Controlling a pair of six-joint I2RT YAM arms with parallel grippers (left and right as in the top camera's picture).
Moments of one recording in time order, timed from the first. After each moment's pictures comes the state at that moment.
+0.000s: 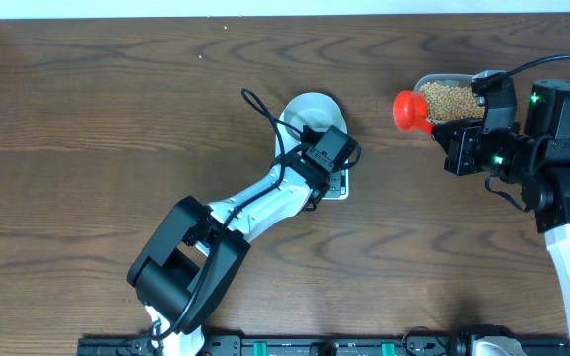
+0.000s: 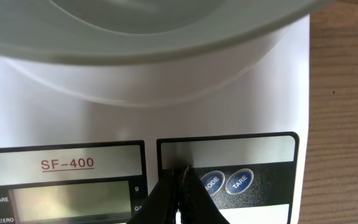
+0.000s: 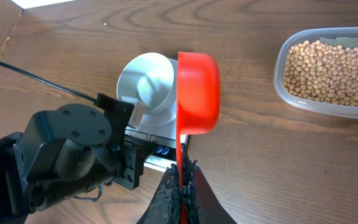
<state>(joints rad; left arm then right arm) -0.71 1.91 1.17 -0.44 -0.14 -0.62 0.01 1.20 1.24 -0.84 -0.47 0.07</state>
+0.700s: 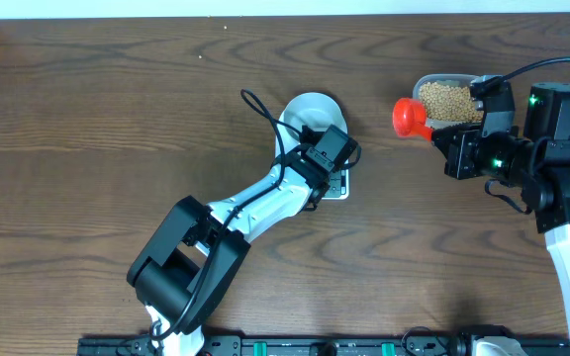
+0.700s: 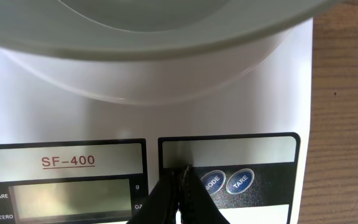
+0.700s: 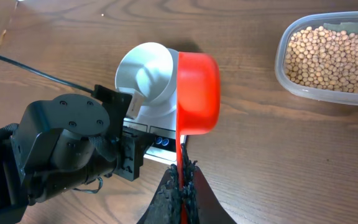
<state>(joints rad) -0.71 1.91 1.17 -0.45 -0.14 -0.64 0.01 1.20 1.24 -0.88 -0.47 0.07</state>
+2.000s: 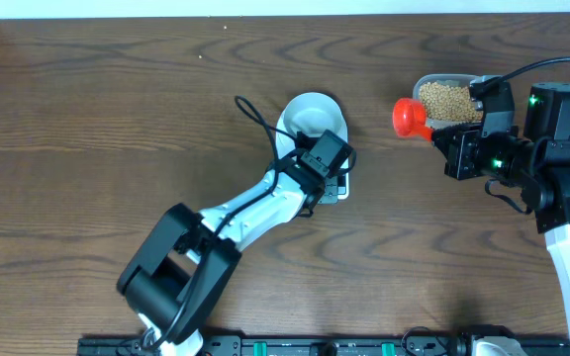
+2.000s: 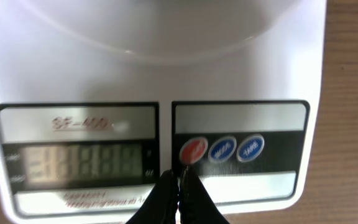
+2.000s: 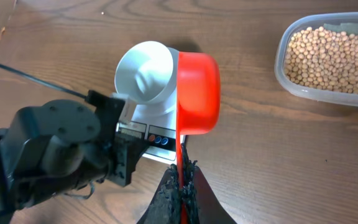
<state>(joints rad) -0.71 1.85 1.12 -0.46 -0.11 -0.66 0.01 1.20 1.24 -0.88 -0.47 0.05</state>
